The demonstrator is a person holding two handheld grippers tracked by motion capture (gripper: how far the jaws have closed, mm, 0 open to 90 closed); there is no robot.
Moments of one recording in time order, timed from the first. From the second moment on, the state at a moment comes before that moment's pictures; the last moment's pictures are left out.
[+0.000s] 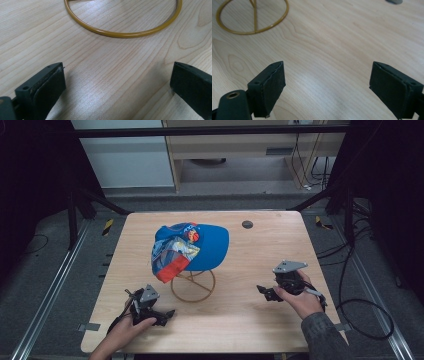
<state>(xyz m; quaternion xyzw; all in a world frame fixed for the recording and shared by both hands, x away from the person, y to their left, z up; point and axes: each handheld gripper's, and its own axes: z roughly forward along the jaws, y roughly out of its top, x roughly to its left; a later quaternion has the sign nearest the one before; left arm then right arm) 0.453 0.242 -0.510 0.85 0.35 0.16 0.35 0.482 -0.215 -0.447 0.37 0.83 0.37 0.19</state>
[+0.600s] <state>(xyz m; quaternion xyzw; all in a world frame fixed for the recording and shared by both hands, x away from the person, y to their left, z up) 0.453 0.242 -0.510 0.85 0.35 0.16 0.35 0.476 -0.209 -0.494 0.40 0.82 0.37 0.17</state>
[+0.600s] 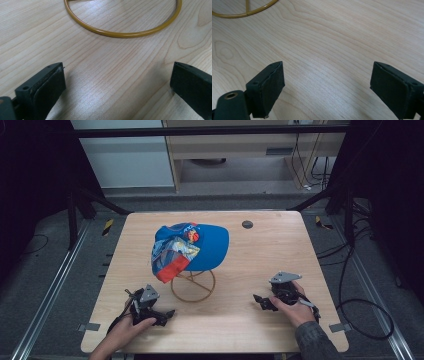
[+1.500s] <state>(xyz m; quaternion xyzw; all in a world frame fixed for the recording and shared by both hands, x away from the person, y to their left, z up) 0.453 0.242 -0.510 0.85 0.35 0.16 0.35 0.473 -0.193 -0.512 0.43 0.81 0.37 0.17</state>
